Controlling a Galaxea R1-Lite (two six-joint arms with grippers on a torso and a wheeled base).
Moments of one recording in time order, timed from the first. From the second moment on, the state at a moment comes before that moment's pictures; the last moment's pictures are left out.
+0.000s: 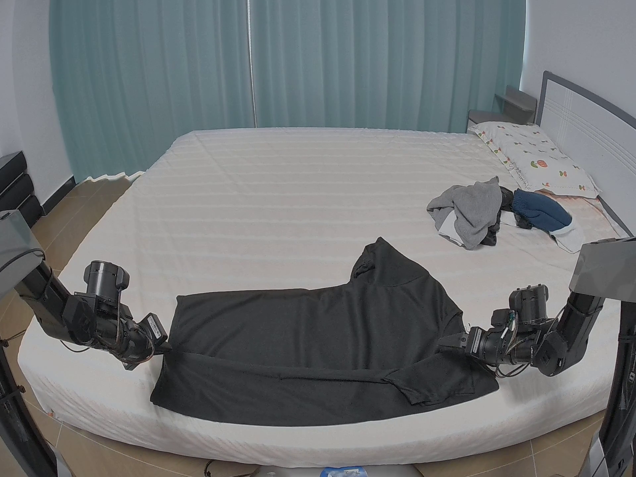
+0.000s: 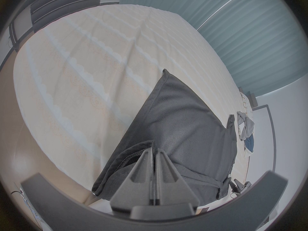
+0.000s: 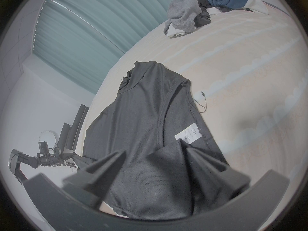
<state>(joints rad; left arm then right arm) 0.04 2.01 -0.70 -0.32 -0.24 -0.67 0.11 2.28 -0.56 -0.99 0.38 0.51</state>
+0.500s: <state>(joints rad) 0.04 2.01 -0.70 -0.28 -0.24 -0.66 0.08 2.25 -0.51 -1.04 0.41 0.51</state>
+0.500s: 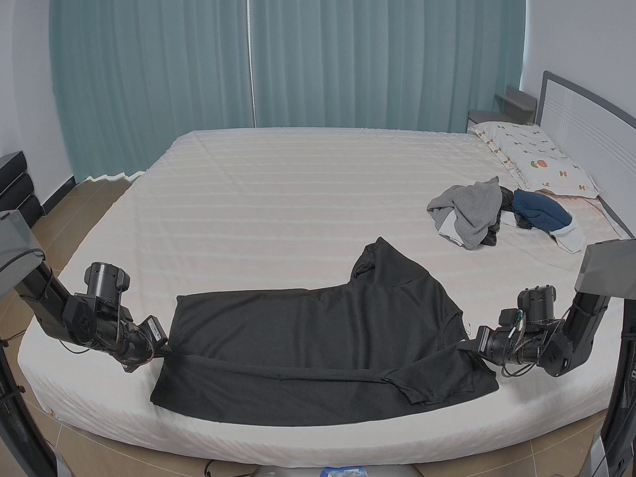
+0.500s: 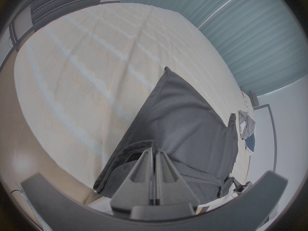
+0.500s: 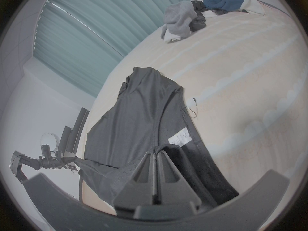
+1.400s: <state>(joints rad) 0.07 1.82 -0.57 -0.13 -0.25 -0.58 0.03 1.89 -0.25 -1.06 0.49 0.51</state>
